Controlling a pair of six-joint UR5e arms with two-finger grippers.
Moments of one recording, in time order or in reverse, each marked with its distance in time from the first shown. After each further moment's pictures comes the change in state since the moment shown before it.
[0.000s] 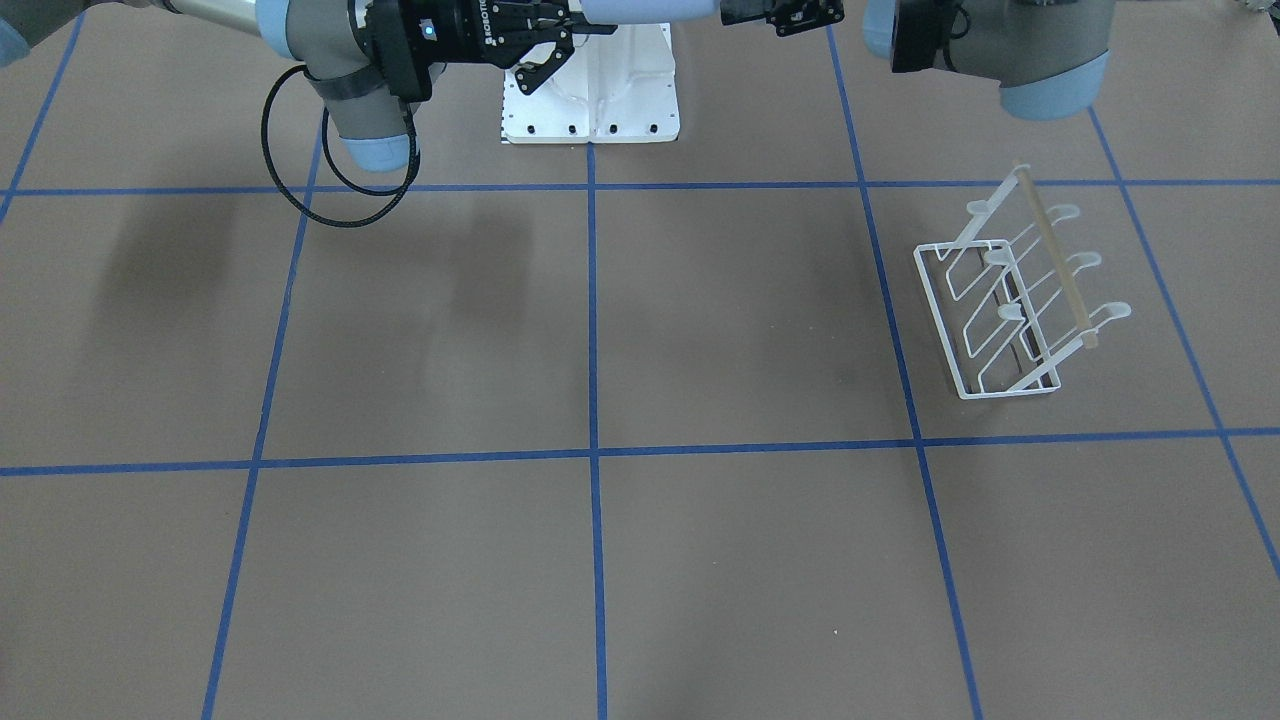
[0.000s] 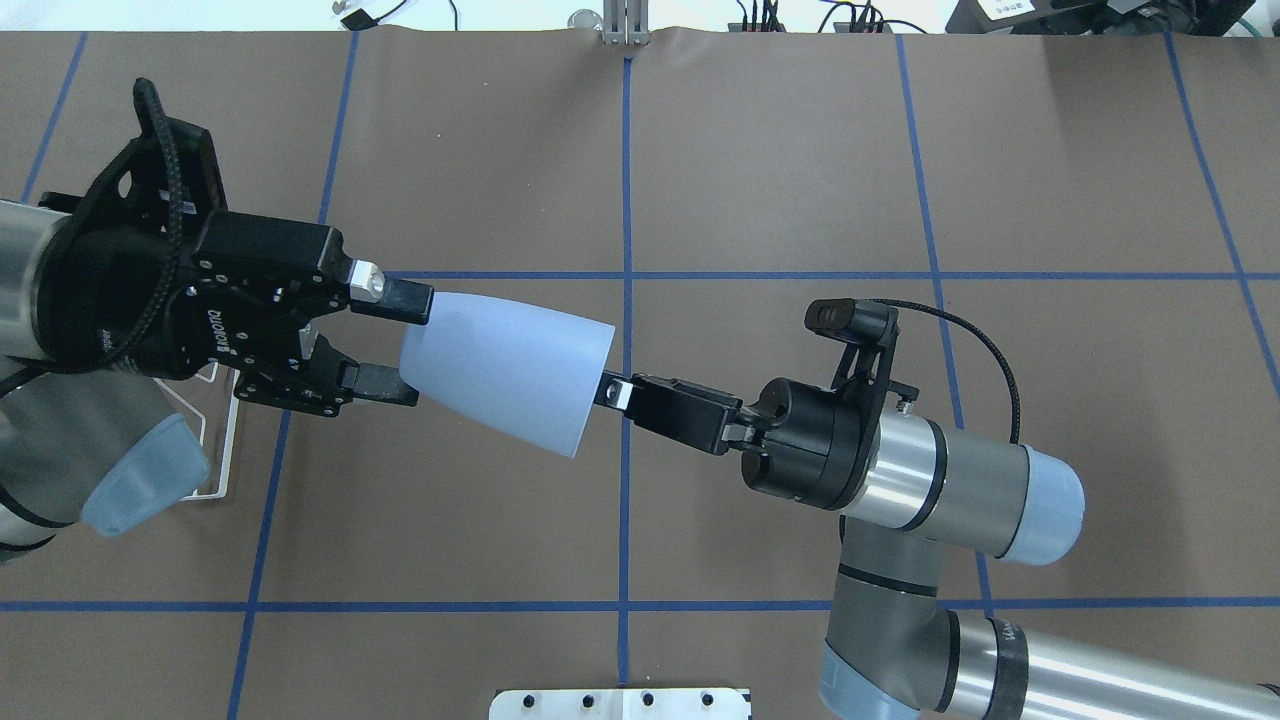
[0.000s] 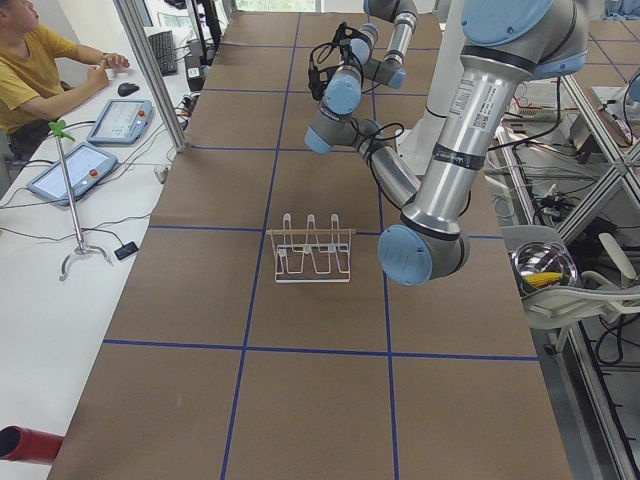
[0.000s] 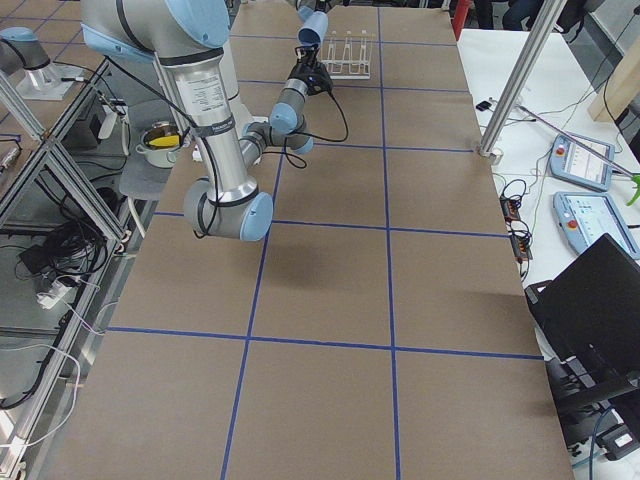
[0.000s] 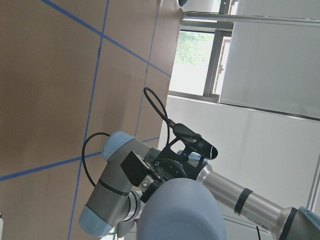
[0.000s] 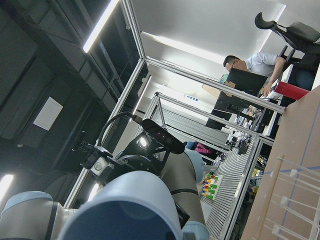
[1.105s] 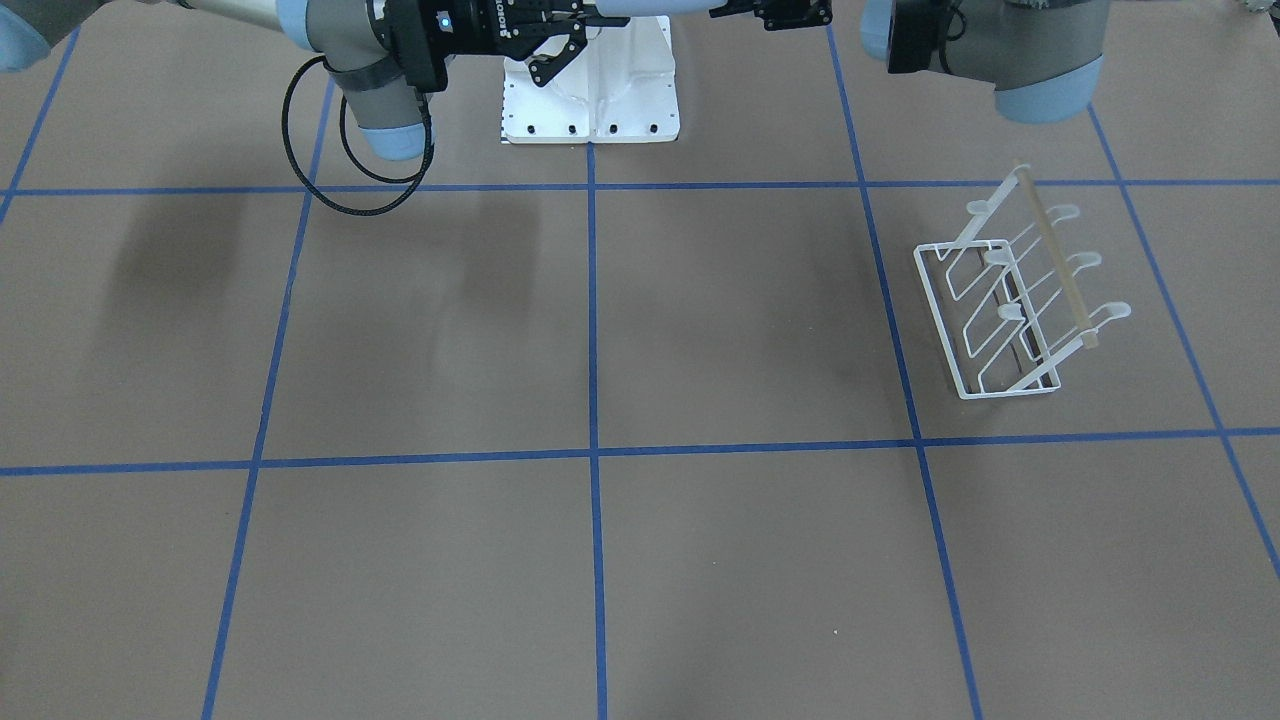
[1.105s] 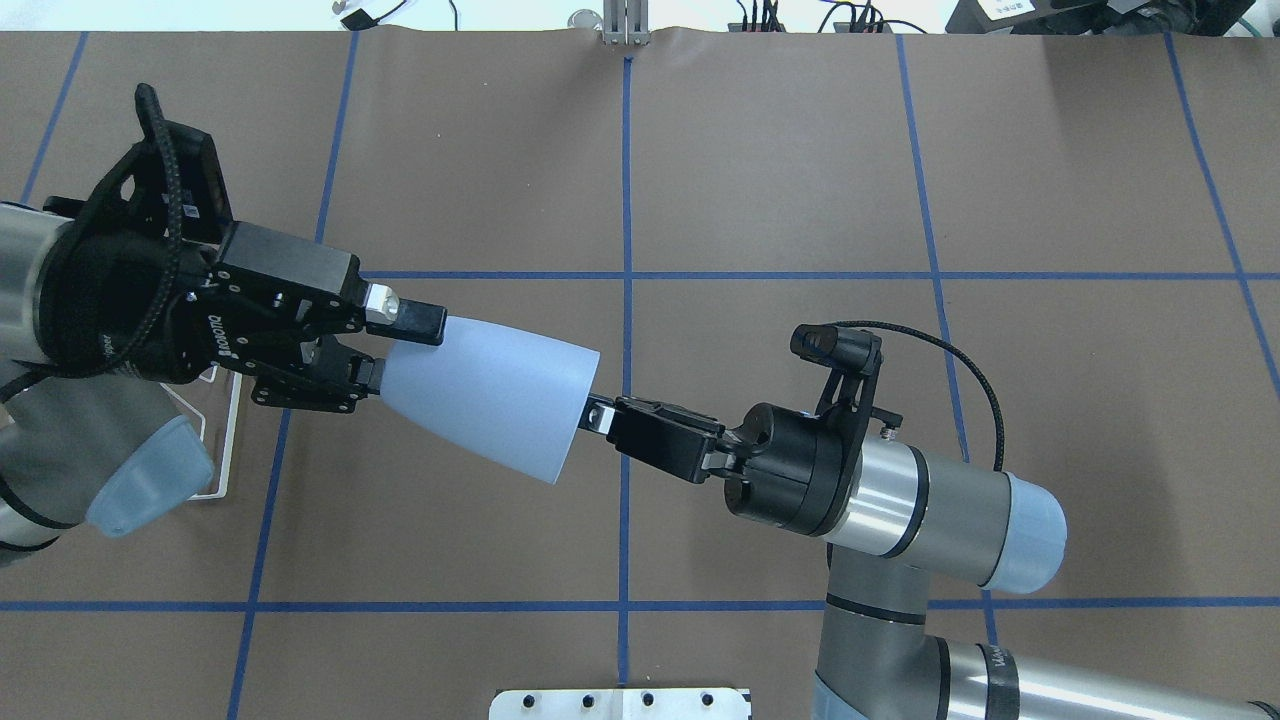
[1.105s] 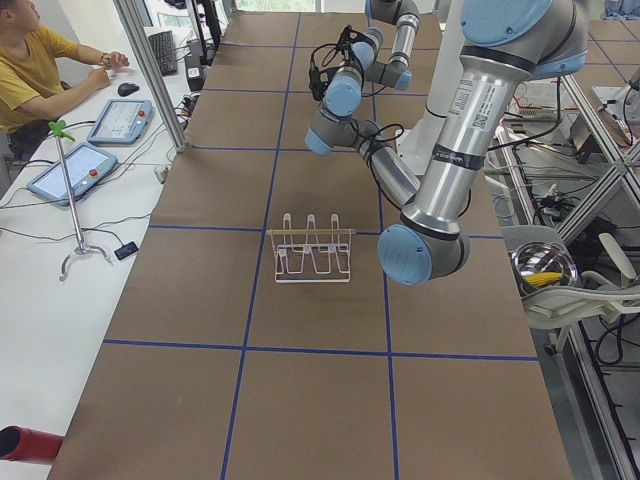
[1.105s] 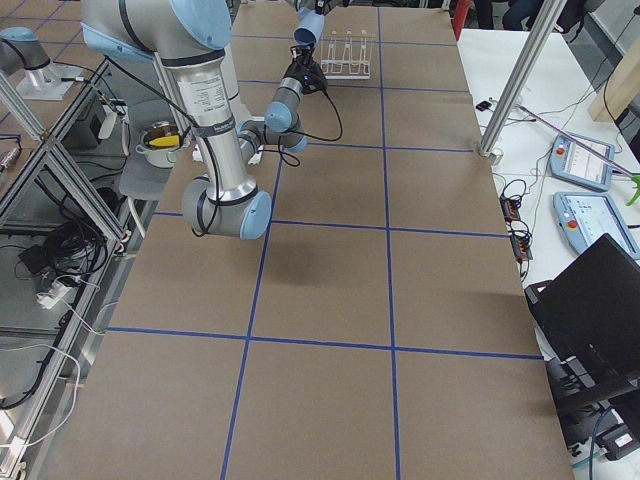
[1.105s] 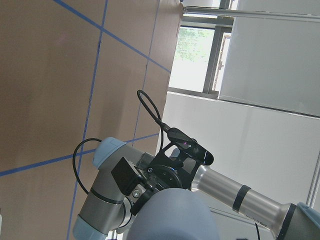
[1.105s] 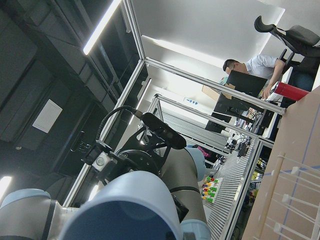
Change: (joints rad) left arm 0.004 0.000 0.013 -0.041 0.003 0.006; right arm -0.043 0.008 0.000 -0.004 -0.038 -0.038
